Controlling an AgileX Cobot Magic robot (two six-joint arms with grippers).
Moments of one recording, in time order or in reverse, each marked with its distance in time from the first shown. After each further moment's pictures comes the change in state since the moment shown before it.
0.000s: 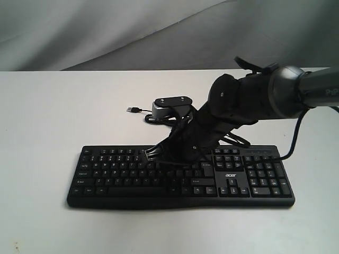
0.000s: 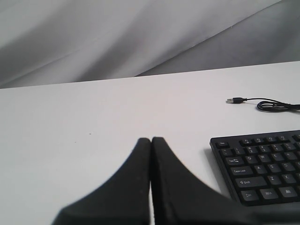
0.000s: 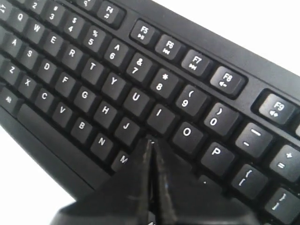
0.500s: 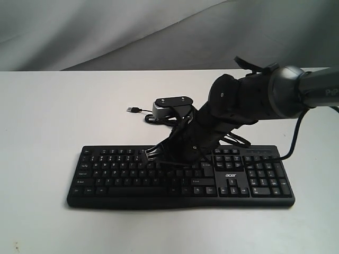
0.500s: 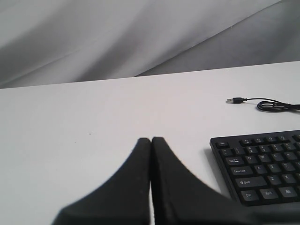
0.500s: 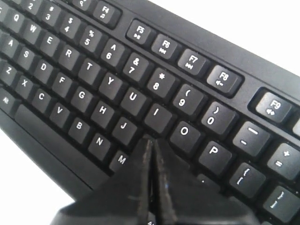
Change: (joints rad) left arm 0.000 0.000 0.000 0.000 0.000 0.000; right arm 0.000 0.000 0.000 -0.011 0.000 0.016
